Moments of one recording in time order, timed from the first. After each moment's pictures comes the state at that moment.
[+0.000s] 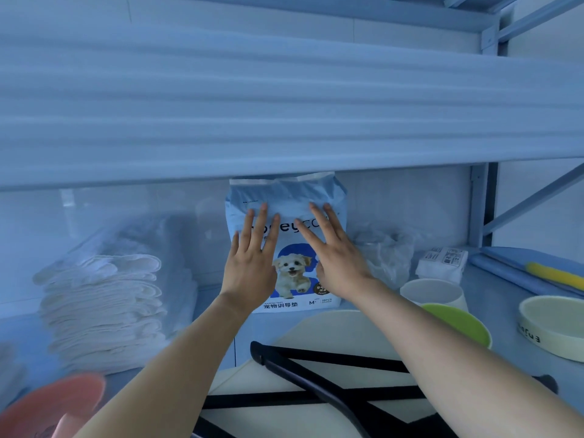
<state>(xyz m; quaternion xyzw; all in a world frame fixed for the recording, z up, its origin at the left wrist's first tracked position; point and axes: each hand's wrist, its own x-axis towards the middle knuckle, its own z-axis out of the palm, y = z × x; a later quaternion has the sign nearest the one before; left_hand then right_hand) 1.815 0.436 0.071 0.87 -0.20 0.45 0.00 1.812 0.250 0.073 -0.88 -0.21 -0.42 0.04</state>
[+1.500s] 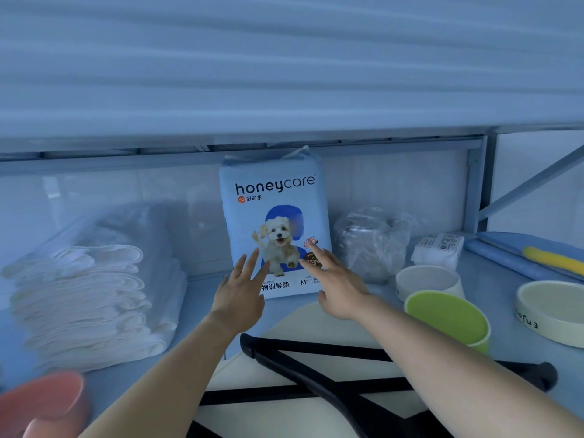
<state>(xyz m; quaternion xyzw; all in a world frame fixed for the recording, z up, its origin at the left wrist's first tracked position) 1.842 0.447 0.009 0.96 -0.18 0.20 -0.02 1.820 0.231 0.018 -0.97 -0.17 -0.19 0.07</state>
